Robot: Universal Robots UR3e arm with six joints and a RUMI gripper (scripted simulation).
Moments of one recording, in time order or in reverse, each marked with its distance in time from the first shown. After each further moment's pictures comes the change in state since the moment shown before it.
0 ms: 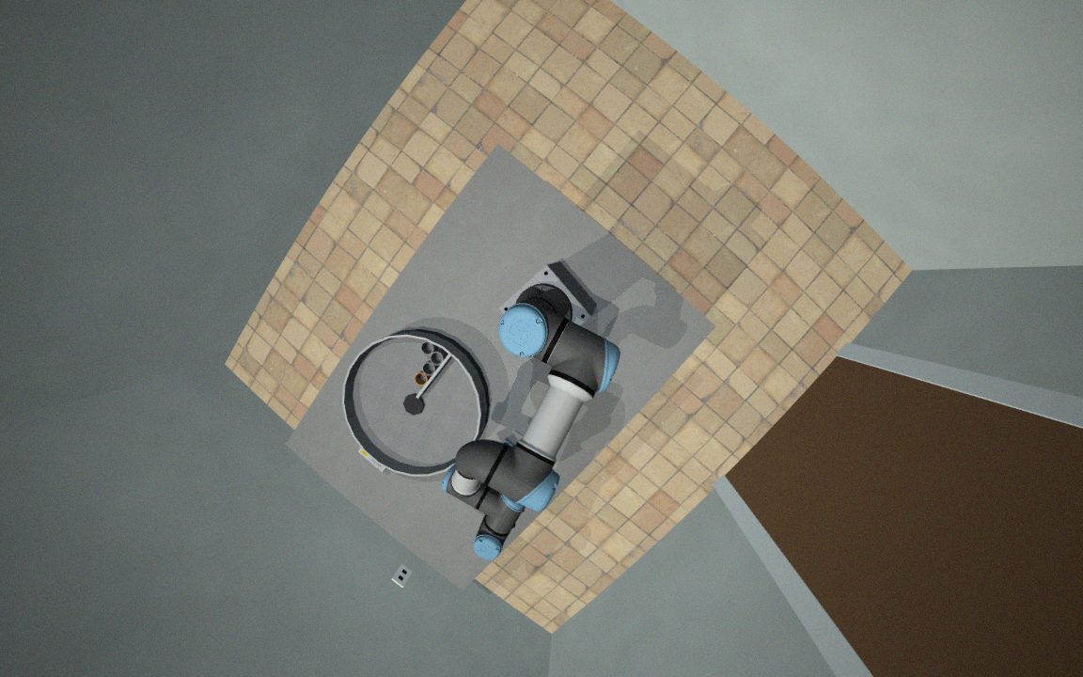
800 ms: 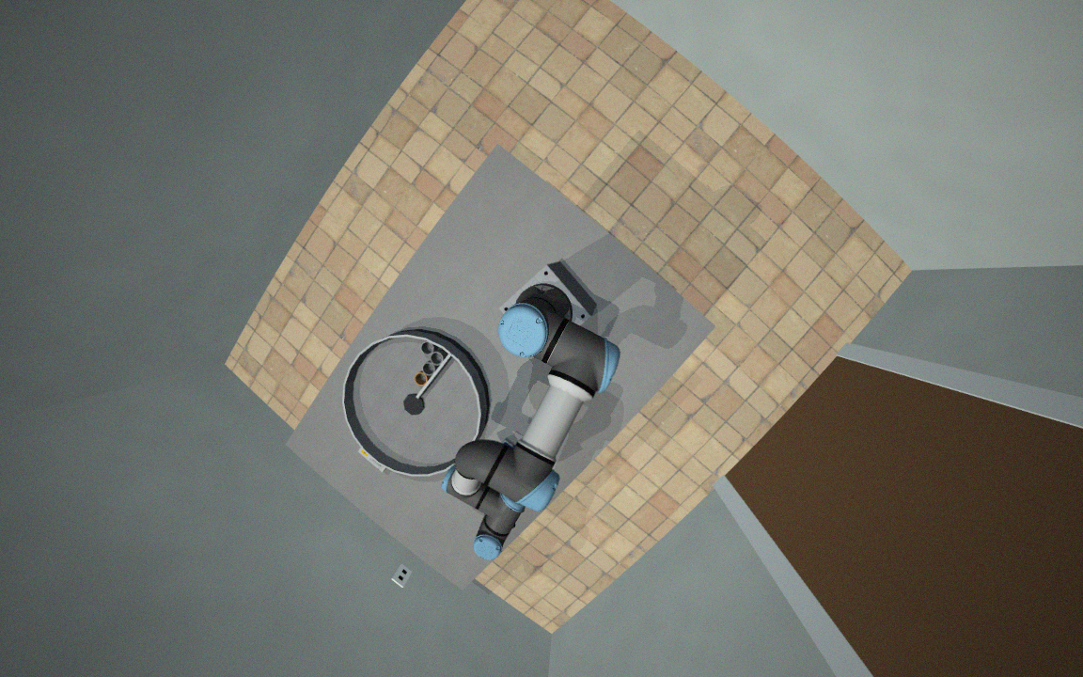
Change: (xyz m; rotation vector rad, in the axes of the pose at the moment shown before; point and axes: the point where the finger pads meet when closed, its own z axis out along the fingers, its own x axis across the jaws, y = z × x) arm 0.000 0.000 0.000 0.000 0.000 0.000
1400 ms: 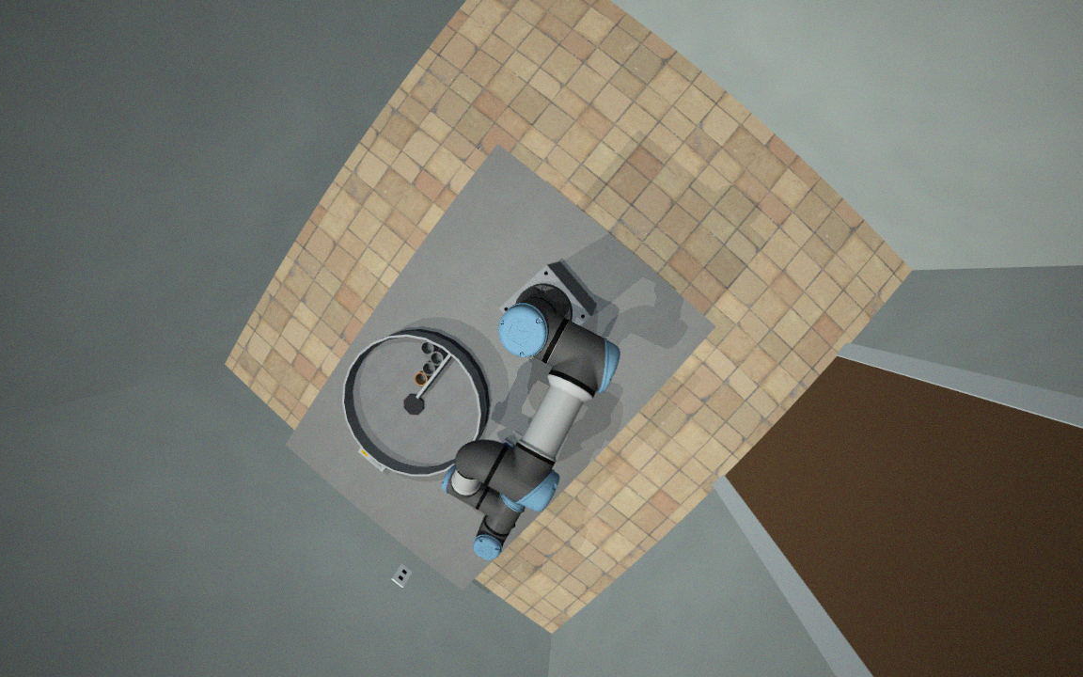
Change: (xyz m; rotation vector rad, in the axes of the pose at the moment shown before) arm 0.000 0.000 0.000 0.000 0.000 0.000
